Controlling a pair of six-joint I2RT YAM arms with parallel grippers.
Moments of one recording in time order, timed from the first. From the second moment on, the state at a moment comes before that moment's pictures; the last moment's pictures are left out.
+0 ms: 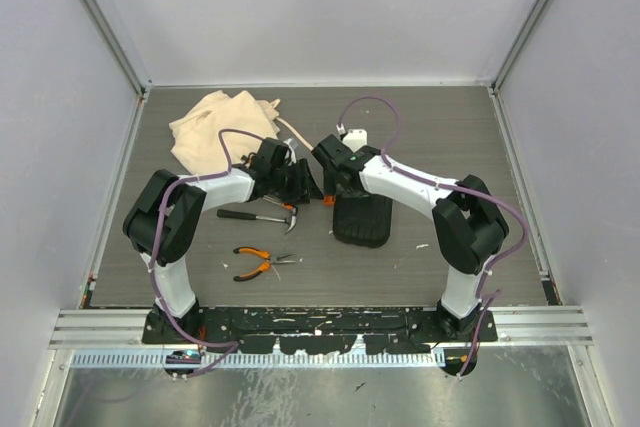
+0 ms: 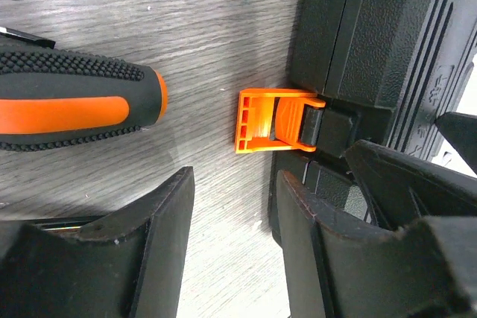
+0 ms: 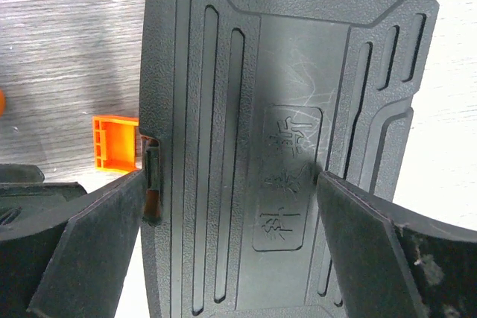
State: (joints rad) left arm -0.54 1.84 1.05 -0.03 0.36 -0.77; right arm 0.73 1.80 1.33 -0.71 0.53 0.69
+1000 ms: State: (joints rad) left arm -0.55 1.86 1.05 0.03 0.42 -0.74; right arm 0.63 1.59 1.10 -0.46 0.18 0.60
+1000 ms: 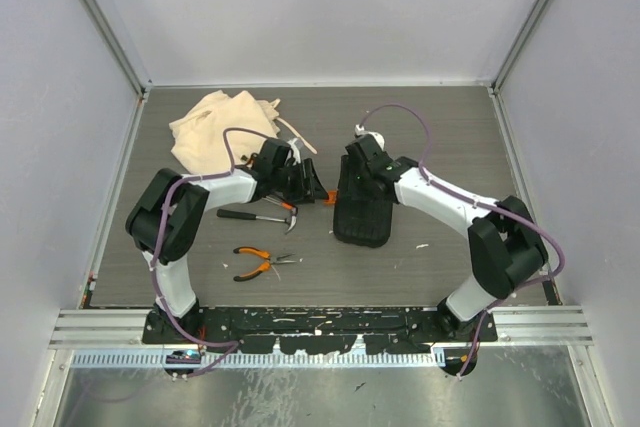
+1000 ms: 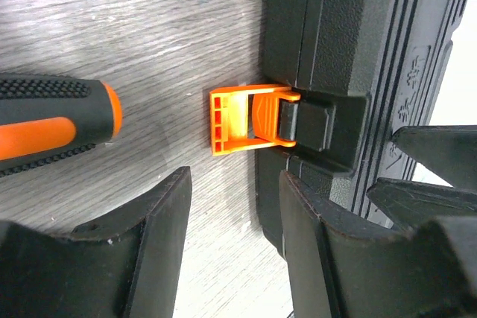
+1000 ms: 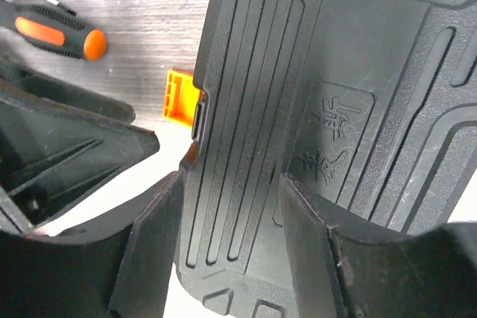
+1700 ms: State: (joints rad) left arm -0.75 1.75 1.02 -0.11 0.23 -0.64; right arm 0.28 1.29 0.88 -0.52 0.27 0.77
